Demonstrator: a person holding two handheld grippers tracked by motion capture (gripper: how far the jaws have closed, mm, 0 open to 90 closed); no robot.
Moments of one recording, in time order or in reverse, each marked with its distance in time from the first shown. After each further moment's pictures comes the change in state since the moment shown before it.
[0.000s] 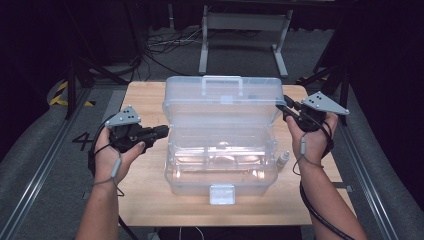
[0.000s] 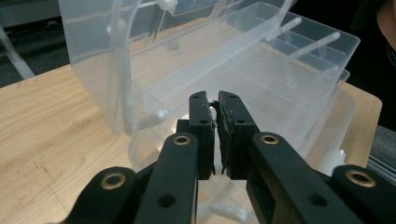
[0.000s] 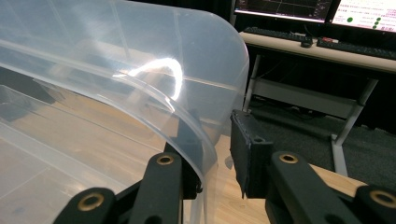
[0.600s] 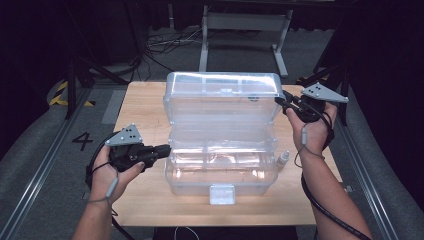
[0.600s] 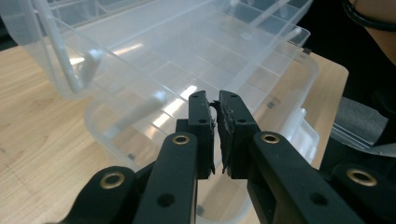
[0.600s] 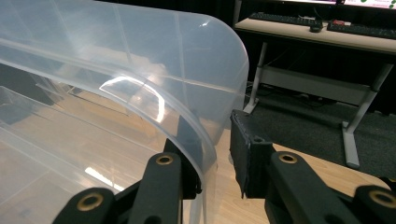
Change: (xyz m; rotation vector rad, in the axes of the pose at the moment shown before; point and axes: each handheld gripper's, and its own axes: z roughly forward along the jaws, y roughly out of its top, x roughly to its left) left arm -0.022 -0.027 -0.006 0.066 -0.100 0.032; right arm -0.011 0.011 0.014 0.052 0.028 0.037
